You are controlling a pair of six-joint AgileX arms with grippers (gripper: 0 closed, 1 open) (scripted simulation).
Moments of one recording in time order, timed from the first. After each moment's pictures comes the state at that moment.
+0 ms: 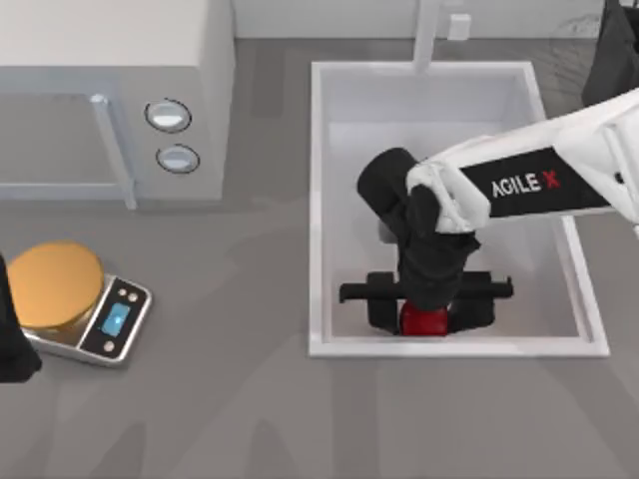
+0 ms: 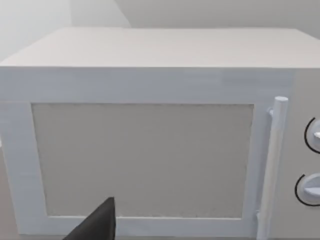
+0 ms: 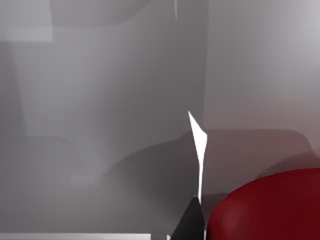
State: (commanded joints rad) left arm 0.00 0.00 0.00 0.00 0.00 0.00; right arm 0.57 2.44 1.48 -0.61 0.01 0.59
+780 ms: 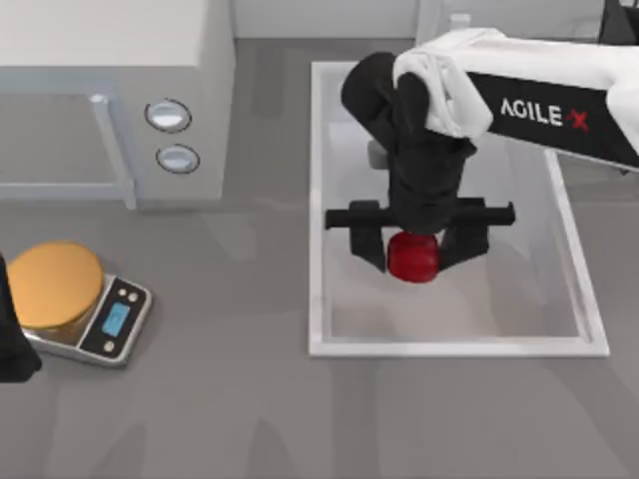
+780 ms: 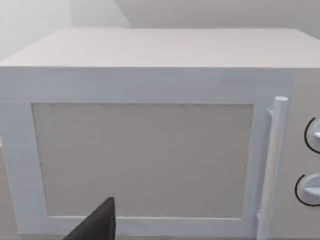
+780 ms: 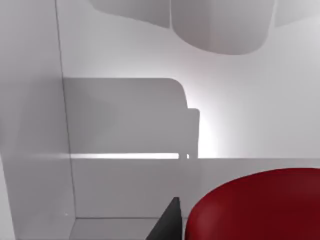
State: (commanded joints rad) left arm 0.00 0.00 0.00 0.00 0.00 0.00; right arm 0.57 2.31 1.80 -1.04 0.03 0.58
